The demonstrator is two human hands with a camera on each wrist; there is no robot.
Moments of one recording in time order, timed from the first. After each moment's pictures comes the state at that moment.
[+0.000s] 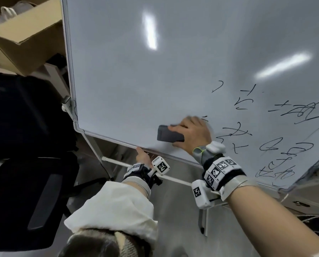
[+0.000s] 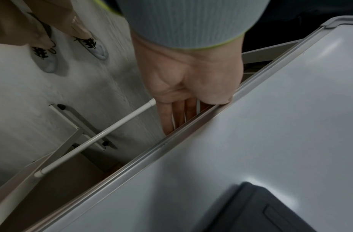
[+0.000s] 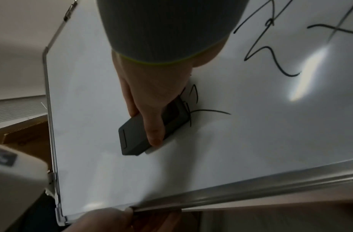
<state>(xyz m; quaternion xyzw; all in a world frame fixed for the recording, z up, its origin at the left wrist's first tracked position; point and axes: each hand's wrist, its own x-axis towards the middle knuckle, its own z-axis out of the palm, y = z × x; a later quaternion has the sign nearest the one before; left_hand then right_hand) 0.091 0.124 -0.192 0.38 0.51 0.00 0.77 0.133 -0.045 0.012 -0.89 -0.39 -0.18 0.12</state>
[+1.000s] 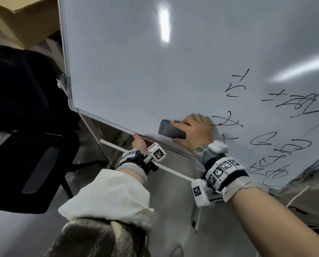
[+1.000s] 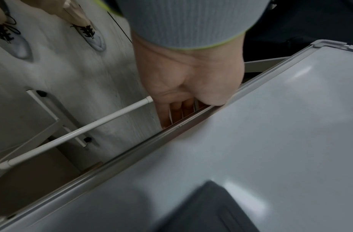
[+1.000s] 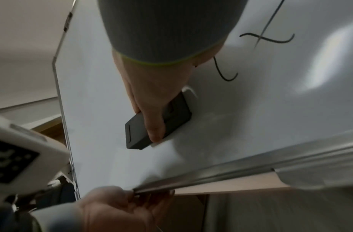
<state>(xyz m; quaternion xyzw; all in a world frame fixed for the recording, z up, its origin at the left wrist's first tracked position) 0.061 0.060 -0.085 0.40 0.57 0.07 0.71 0.133 -0.118 -0.011 -0.88 -0.41 -0.20 0.11</state>
